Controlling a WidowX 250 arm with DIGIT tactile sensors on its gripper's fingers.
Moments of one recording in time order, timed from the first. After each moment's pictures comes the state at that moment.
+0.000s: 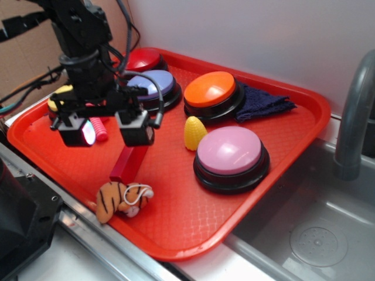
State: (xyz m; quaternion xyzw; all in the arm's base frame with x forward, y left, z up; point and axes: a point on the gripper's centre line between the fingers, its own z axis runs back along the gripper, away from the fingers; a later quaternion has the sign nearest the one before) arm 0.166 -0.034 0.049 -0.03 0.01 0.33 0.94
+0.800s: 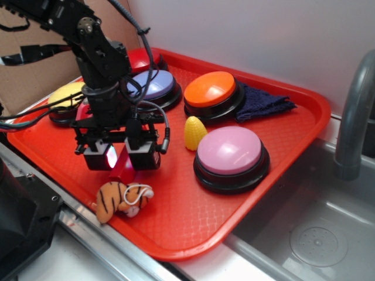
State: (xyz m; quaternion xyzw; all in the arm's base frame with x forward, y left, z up) arm 0.171 -0.037 0.017 -0.04 0.02 0.33 0.94
